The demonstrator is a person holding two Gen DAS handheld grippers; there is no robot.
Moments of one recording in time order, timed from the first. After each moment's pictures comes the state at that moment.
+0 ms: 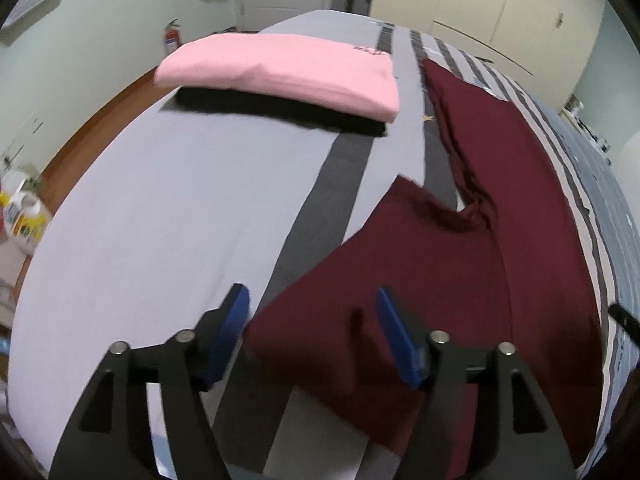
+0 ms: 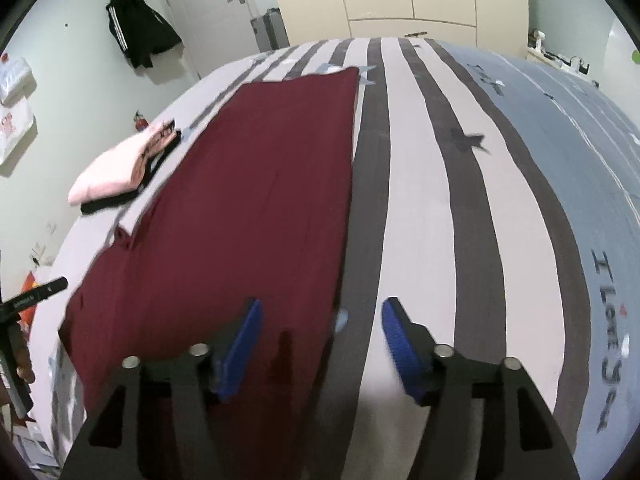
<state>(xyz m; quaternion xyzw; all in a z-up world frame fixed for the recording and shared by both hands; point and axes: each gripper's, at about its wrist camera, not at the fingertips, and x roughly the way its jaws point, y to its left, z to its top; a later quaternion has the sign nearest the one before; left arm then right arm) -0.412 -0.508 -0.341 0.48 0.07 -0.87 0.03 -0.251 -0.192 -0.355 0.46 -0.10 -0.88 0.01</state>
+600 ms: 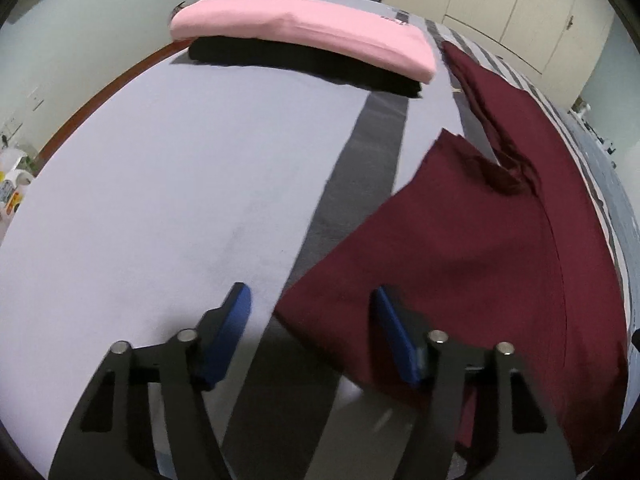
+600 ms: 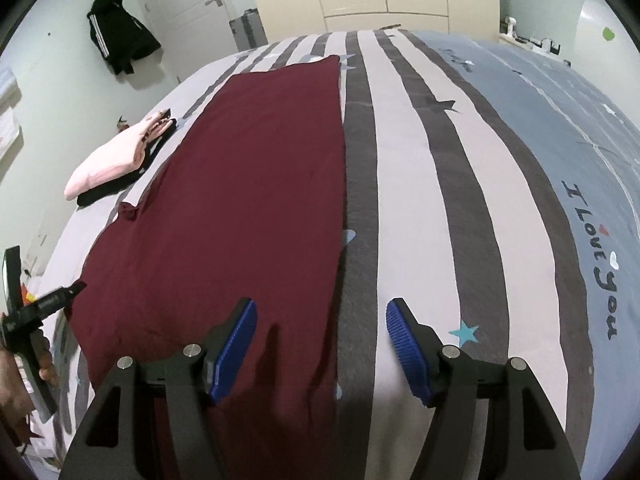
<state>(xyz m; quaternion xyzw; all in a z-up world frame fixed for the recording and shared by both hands) -0.415 -0.521 -0.396 0.49 0.09 -0.87 0.01 -0.196 -0.213 -0.360 0.46 -0.12 -0.88 -0.03</state>
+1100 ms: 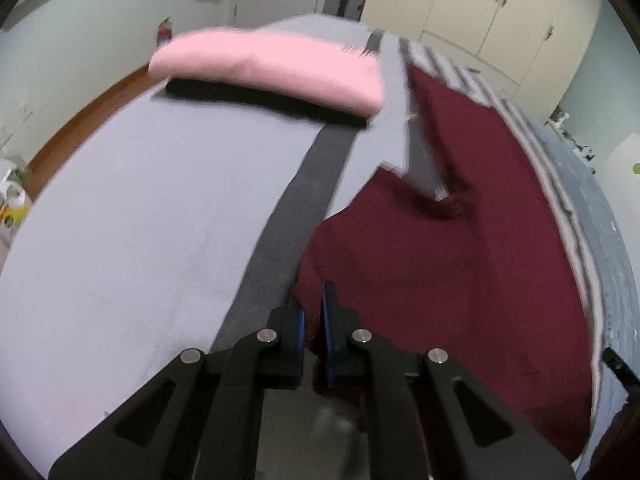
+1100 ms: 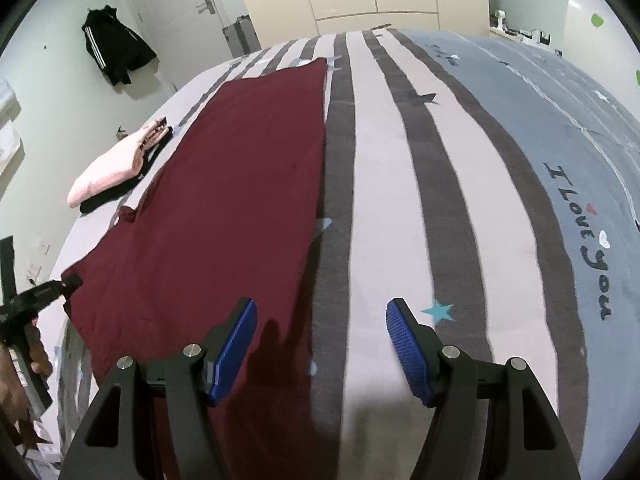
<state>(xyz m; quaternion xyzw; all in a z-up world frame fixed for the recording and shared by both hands) -0.402 -0.485 -0.340 0.46 0.09 -0.88 -0.02 -0.173 -0.185 -0.359 0.45 -0.14 -0.88 -0.03</state>
